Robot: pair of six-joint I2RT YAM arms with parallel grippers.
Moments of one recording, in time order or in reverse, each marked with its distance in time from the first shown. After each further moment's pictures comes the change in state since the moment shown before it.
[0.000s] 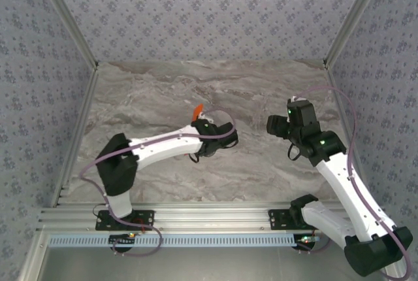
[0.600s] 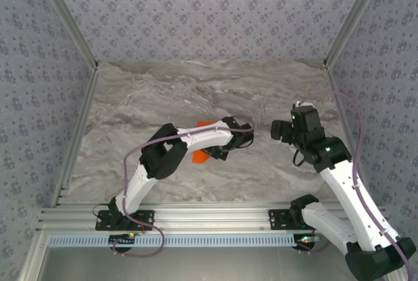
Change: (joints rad) left arm 0.033 0.435 0.375 -0.067 0.288 0.158; right arm -0.006 -0.063 -0.018 -0.068 0.058 -0.043
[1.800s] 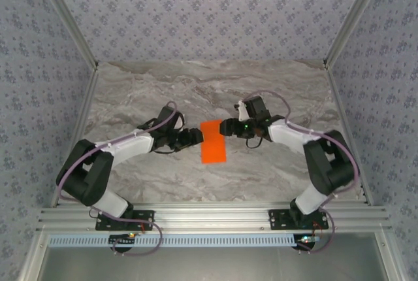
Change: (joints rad) left arm 0.482 -0.746 -1.029 1.081 0.792 -0.100; right arm 0.115 0.812 -0.025 0.759 -0.735 0.152
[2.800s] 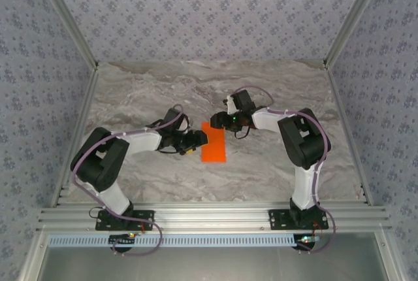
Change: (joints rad) left arm -0.010 0.162 0.021 0.087 0.074 -0.055; right arm 0.009 0.290 0.212 0.027 -0.023 0.001
